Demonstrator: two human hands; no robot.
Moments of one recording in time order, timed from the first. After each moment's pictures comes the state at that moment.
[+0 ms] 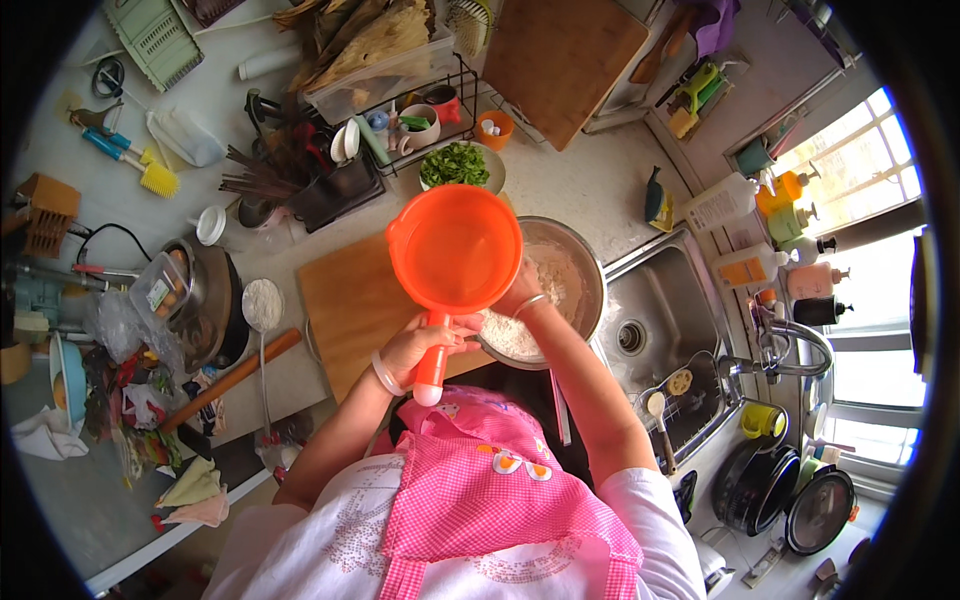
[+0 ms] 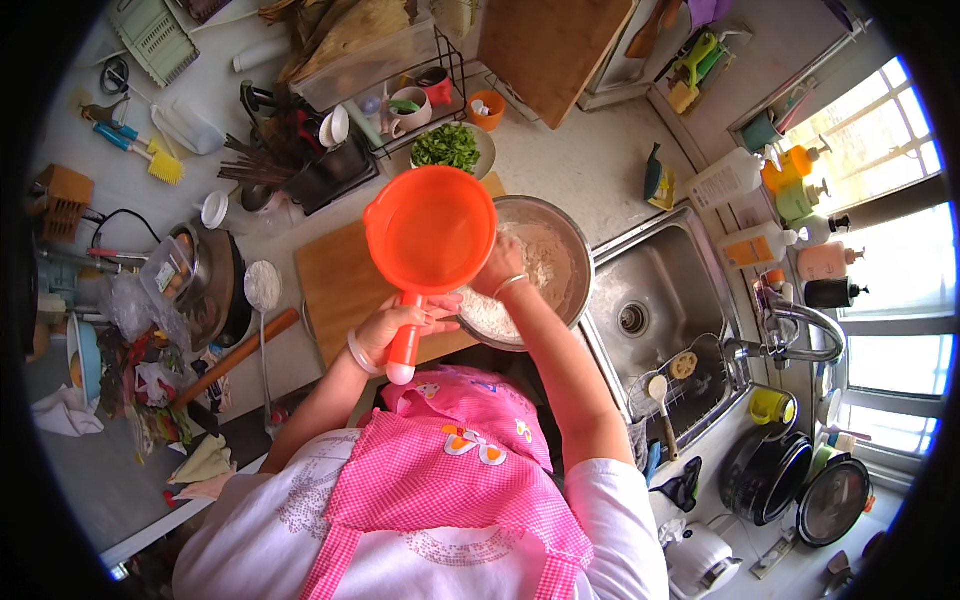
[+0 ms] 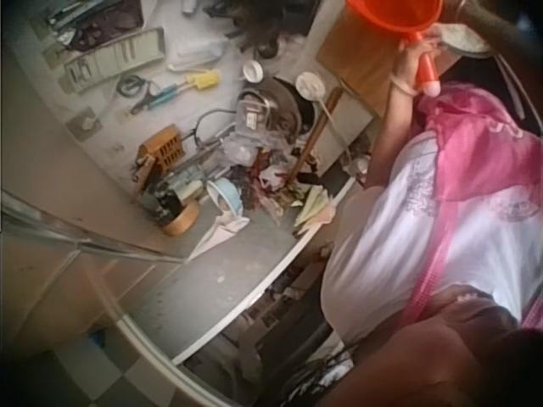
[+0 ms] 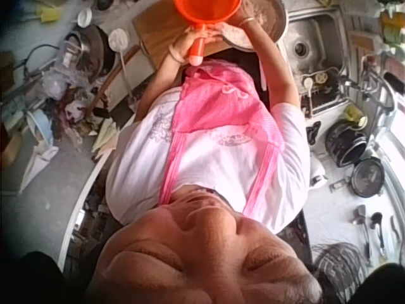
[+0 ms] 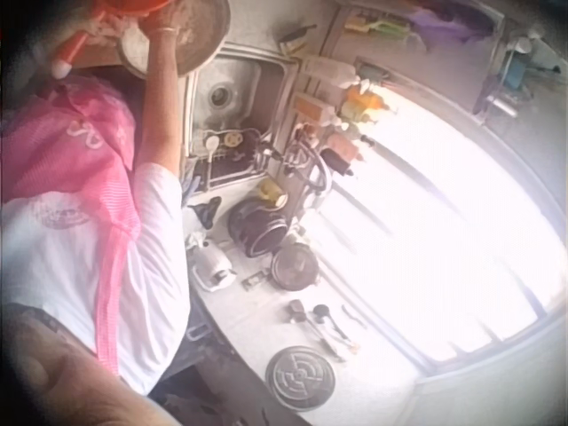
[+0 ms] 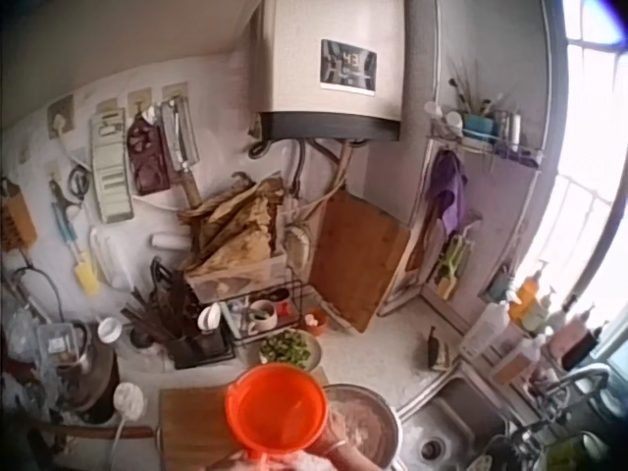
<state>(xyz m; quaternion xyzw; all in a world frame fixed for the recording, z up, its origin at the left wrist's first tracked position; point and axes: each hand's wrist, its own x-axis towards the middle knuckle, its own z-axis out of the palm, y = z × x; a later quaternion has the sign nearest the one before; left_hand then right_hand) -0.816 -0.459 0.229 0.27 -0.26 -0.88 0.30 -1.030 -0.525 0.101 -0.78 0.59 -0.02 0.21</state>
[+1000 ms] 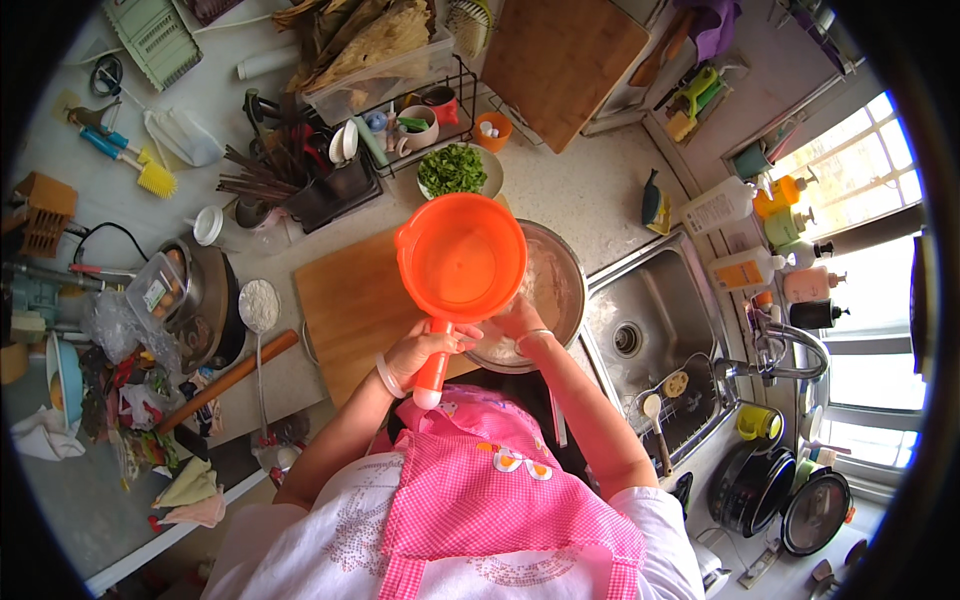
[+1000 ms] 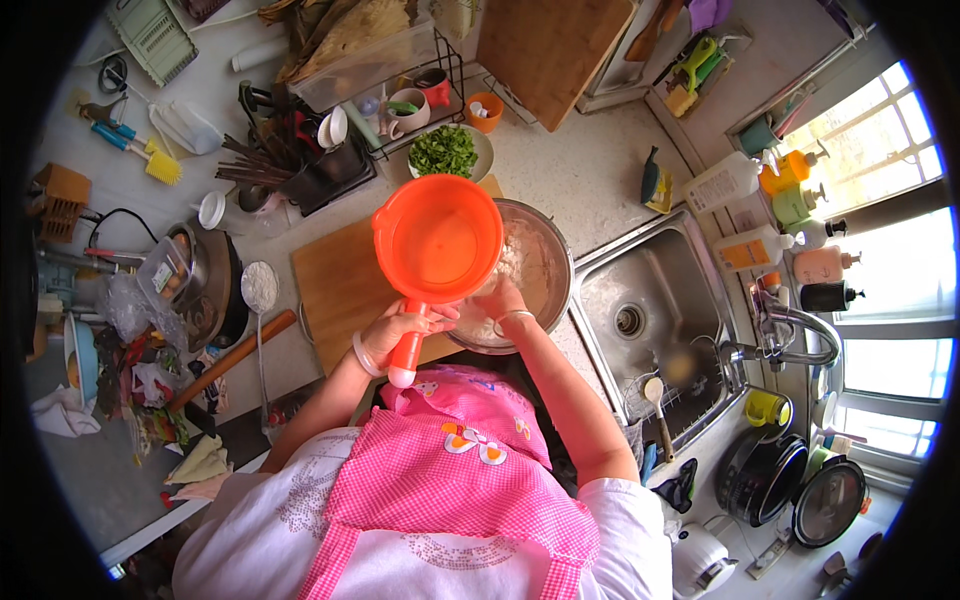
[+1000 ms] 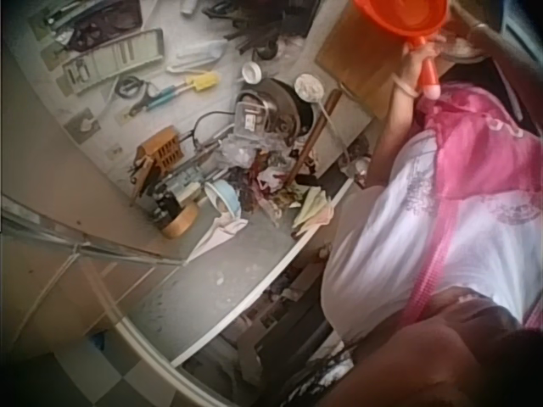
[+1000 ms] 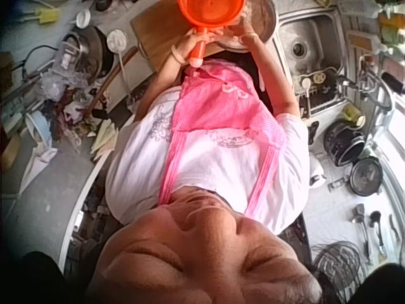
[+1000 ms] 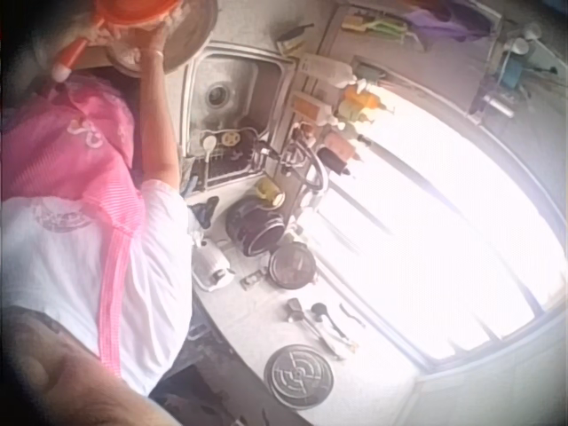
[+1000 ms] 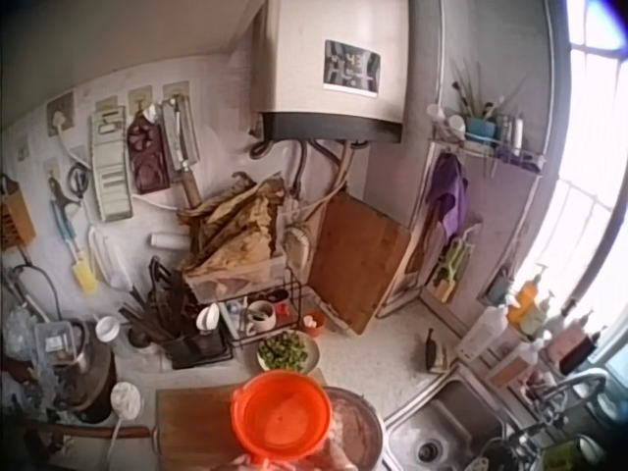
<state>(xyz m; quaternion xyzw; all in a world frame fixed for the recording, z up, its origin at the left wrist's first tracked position) -0.823 -0.459 0.211 0.29 -0.32 -0.86 0.27 -1.052 -0.467 0.030 -0.58 0.72 -0.16 0.34</state>
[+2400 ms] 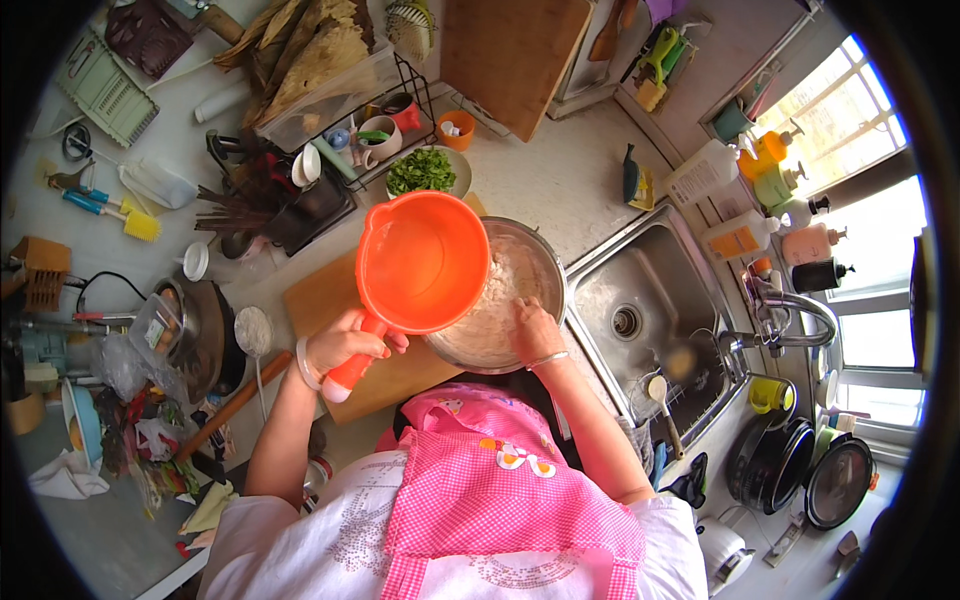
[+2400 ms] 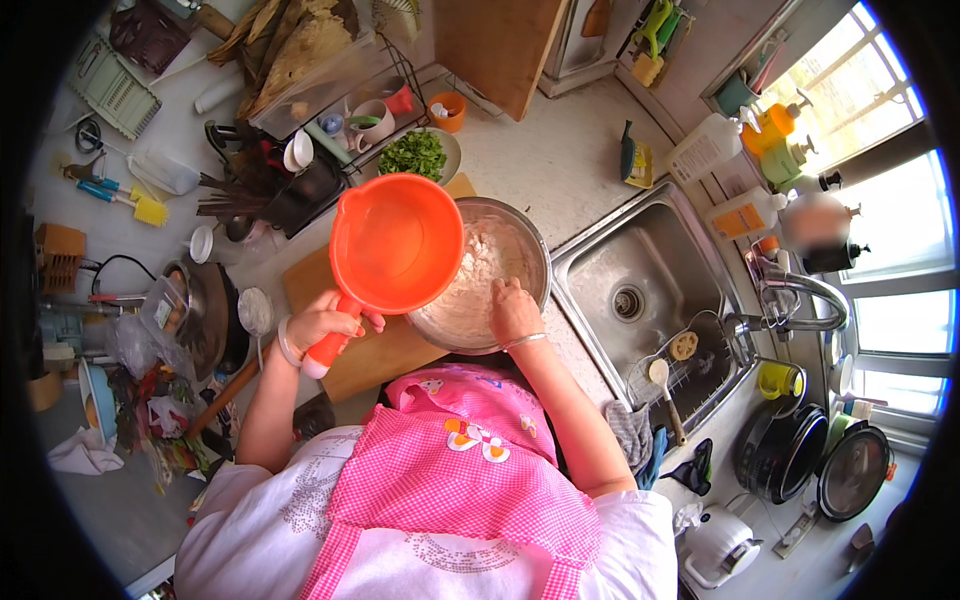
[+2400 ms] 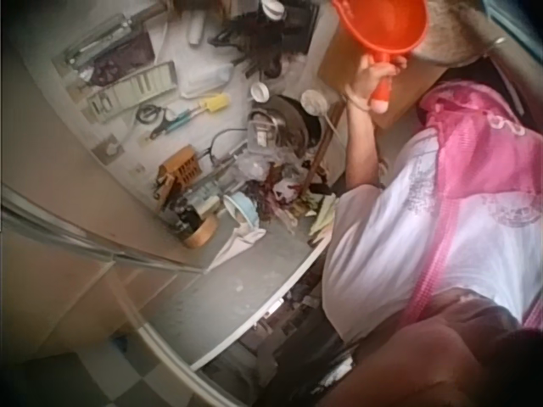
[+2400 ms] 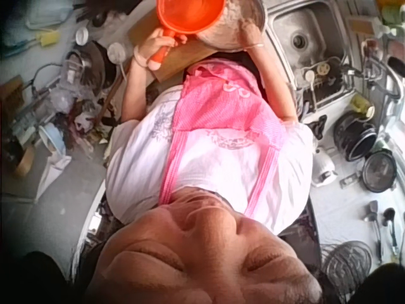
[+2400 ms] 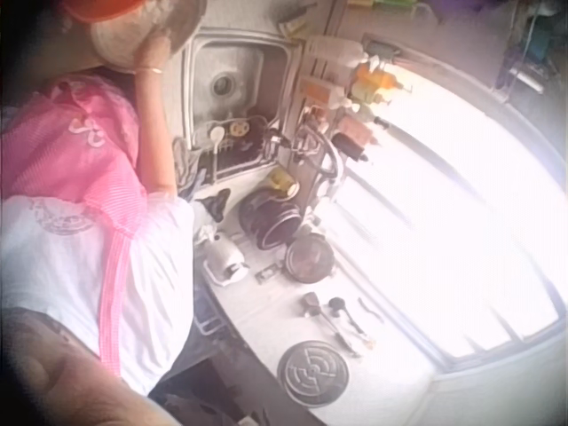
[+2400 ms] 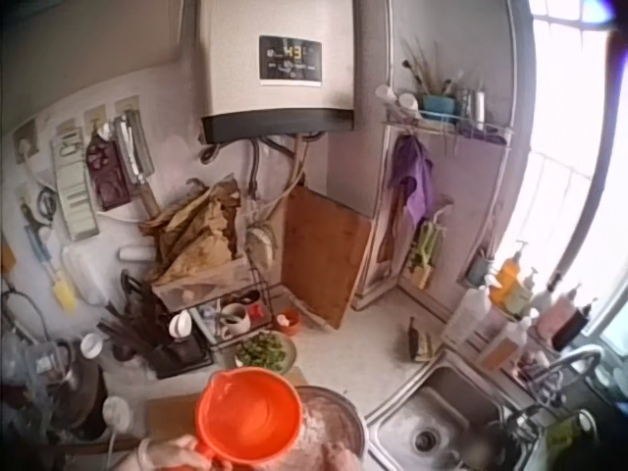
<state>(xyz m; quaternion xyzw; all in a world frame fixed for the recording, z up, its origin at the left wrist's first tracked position) -0.768 -0.509 0.285 0.41 -0.46 -0.78 0.07 -1.063 -0.429 0.154 -0.66 0.70 -0.15 0.22</state>
